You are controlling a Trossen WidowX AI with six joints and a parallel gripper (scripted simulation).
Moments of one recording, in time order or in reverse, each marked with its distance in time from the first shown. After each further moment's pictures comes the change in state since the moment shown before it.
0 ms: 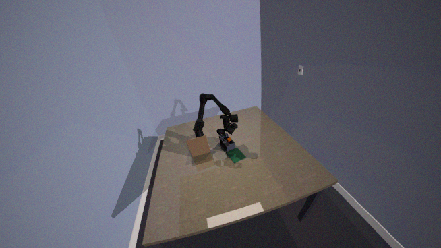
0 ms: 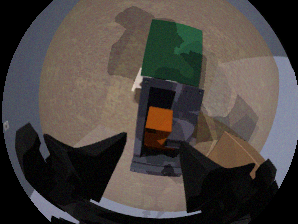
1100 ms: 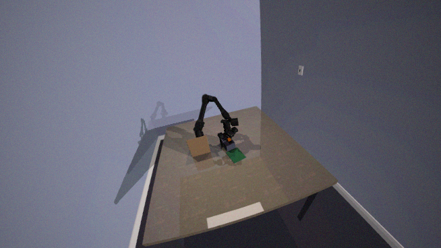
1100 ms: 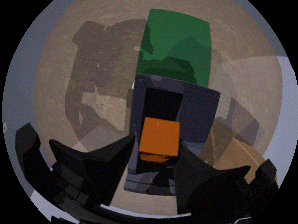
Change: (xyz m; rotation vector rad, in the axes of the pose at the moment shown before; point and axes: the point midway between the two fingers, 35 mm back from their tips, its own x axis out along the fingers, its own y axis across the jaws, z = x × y) arm 0.044 -0.001 -0.001 0.002 0.003 -0.001
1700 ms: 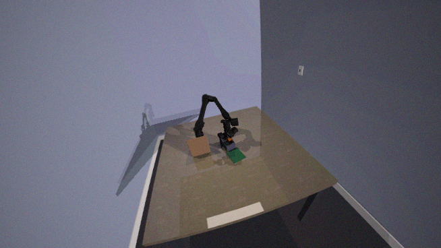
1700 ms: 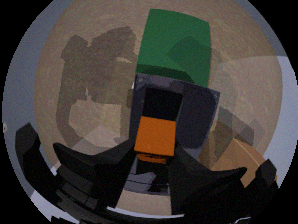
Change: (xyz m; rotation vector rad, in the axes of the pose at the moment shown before) arm 0.000 0.000 0.000 0.001 0.000 0.000
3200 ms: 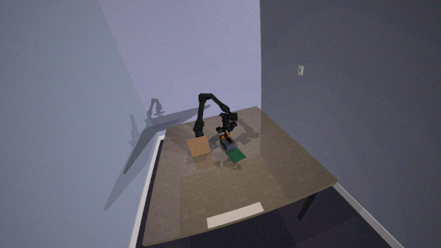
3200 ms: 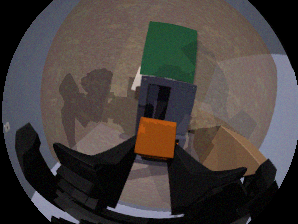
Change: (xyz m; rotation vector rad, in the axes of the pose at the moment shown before) arm -0.064 -0.003 -0.001 0.009 0.009 -0.006
